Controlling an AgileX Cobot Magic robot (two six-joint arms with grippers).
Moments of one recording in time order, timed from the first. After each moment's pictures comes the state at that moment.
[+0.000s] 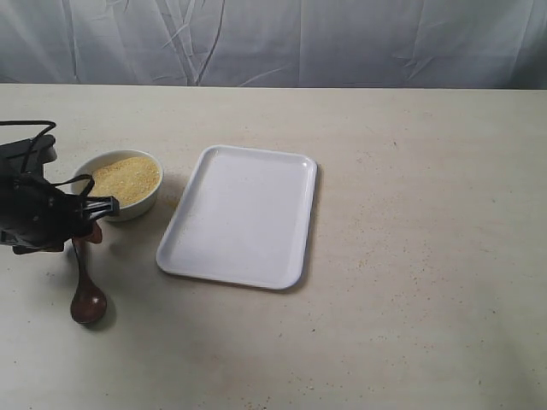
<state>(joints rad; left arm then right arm) -0.14 1.74 -0.73 -0.24 0.27 -0.12 -0.01 0.01 0.00 -0.01 0.31 0.05</state>
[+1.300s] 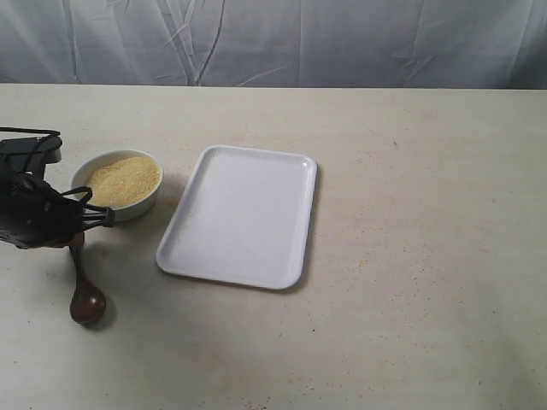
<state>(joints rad) -0.14 1.74 -0.73 -0.06 0.27 -0.13 -0.01 0.01 0.00 -0.01 0.31 0.05</state>
